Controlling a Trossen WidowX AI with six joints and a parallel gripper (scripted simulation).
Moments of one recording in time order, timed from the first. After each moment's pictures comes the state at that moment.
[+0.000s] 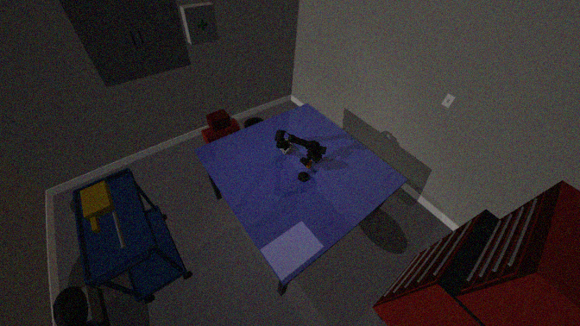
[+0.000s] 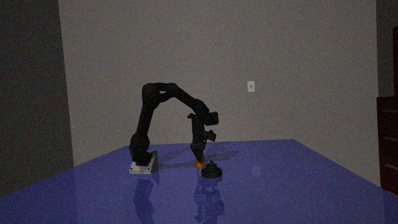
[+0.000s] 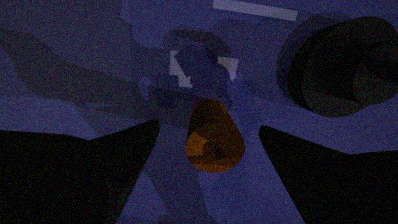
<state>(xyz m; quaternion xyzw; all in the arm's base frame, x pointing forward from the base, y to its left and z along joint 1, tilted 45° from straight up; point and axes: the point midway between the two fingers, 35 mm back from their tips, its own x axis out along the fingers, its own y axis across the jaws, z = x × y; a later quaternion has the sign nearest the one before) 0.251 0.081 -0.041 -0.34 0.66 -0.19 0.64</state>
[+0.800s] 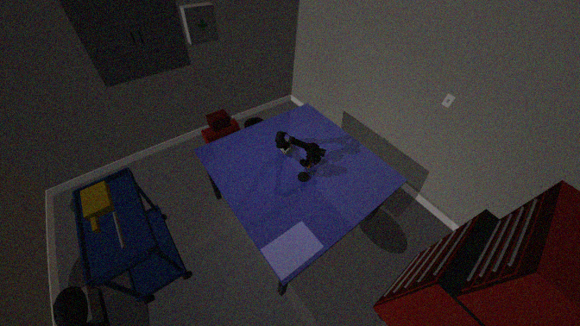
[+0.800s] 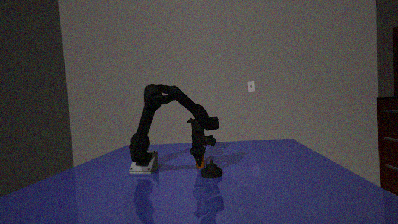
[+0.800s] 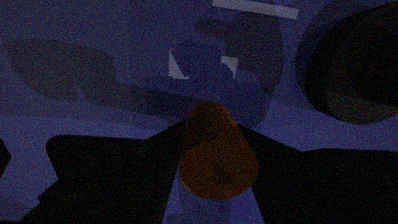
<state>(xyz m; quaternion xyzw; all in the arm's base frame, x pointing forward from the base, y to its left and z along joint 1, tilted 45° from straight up) 0.250 0.064 -0.056 -0.34 0.66 -0.19 0.64</state>
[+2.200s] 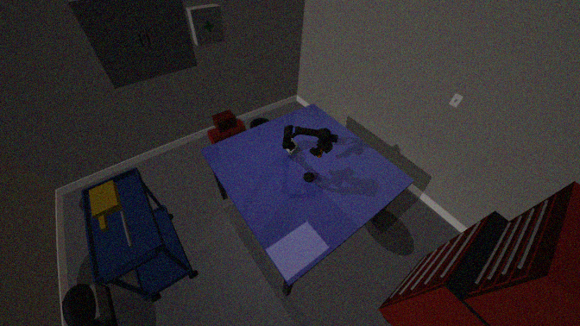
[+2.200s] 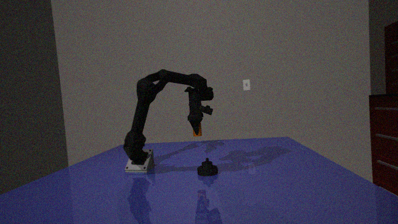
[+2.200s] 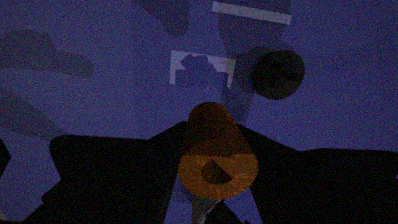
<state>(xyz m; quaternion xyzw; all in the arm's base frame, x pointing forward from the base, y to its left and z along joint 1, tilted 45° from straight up) 0.254 0.171 0.031 -0.35 0.66 -0.19 0.64</state>
